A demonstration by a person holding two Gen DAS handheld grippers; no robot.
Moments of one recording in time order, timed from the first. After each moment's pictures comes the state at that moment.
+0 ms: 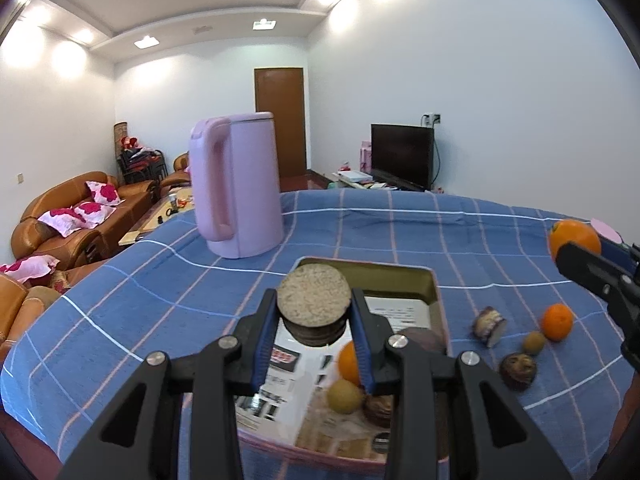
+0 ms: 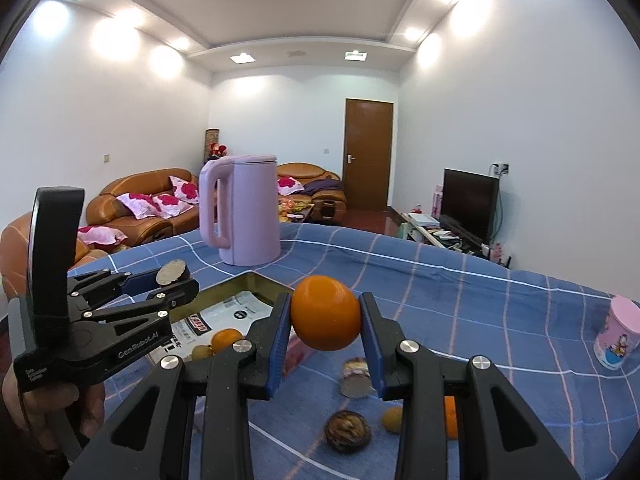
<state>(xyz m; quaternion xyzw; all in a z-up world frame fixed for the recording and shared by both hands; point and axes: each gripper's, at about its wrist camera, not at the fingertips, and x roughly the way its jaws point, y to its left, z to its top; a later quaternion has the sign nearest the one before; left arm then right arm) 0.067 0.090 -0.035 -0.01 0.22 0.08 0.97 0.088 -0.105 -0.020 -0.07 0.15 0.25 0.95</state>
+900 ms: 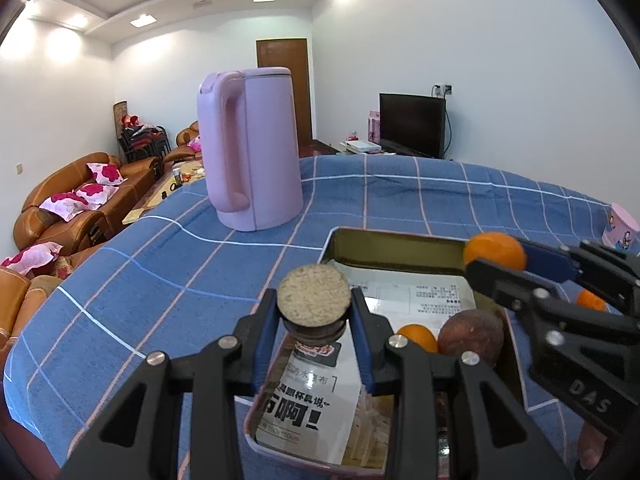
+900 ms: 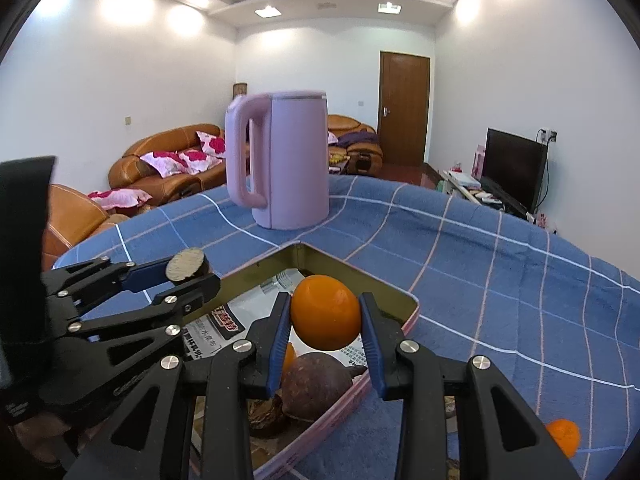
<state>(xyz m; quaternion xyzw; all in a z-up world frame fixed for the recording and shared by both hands) 0.091 0.115 -0.056 -0.01 0.28 0.09 0.96 0.147 -0.020 -0.054 -0.10 0.25 0.29 0.92</state>
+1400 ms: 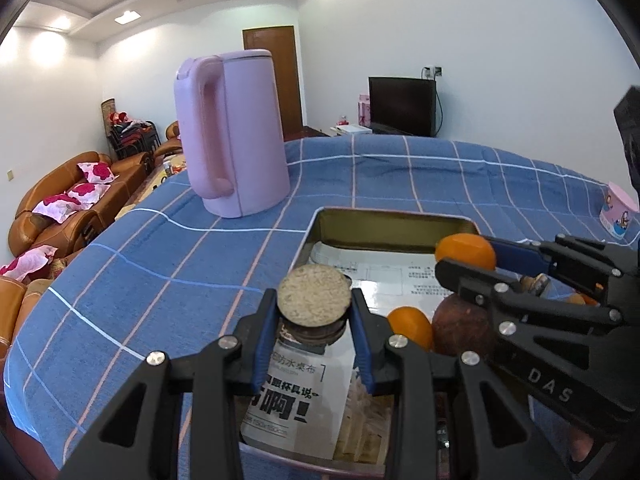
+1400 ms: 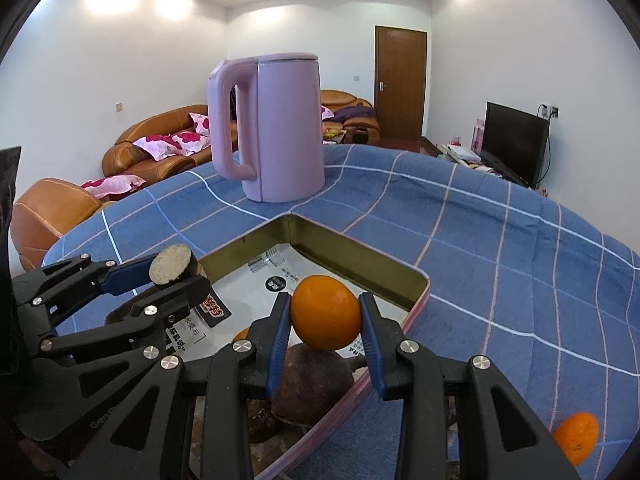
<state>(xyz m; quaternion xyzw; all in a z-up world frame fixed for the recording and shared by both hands) 0.096 0.107 -0.064 0.01 0.30 0.07 0.95 0.166 -0.011 -0.073 -0.10 0.29 0.28 0.91</state>
